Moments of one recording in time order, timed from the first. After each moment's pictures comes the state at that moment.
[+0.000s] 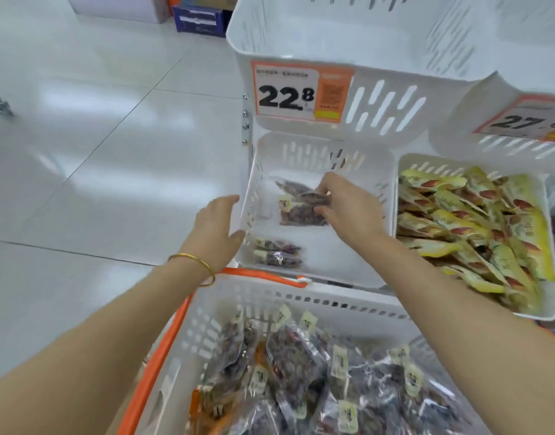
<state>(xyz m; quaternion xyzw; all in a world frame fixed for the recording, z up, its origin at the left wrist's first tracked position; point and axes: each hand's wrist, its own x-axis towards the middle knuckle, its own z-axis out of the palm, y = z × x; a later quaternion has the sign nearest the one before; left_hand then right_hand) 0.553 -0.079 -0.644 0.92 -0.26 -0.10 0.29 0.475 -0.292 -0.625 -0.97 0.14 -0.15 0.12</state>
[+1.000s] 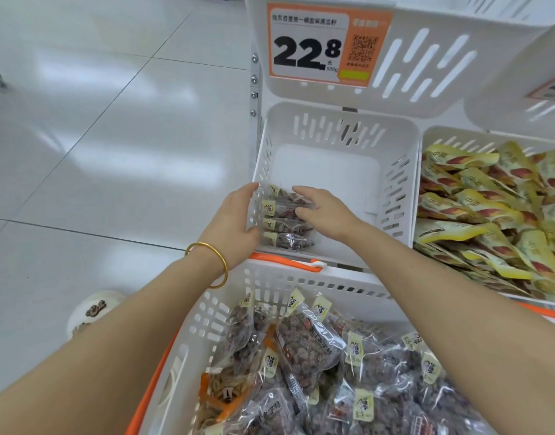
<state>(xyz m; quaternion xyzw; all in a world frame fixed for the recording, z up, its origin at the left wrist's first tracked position) 0.542 -0.081 -0.668 0.87 -0.25 -0.17 0.39 0.508 -0.274 -0.691 -0.92 0.14 0.09 0.36</state>
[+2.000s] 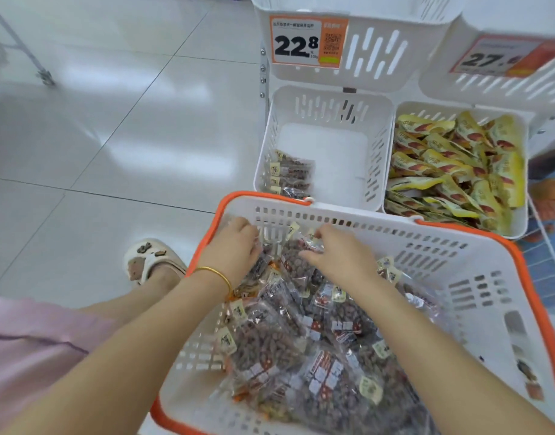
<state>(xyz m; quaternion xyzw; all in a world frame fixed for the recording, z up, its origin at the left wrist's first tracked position) 0.413 -0.012 -0.646 0.94 -0.31 -0.11 0.12 0.324 -0.178 -0.627 -0.95 0.21 0.11 0.19</state>
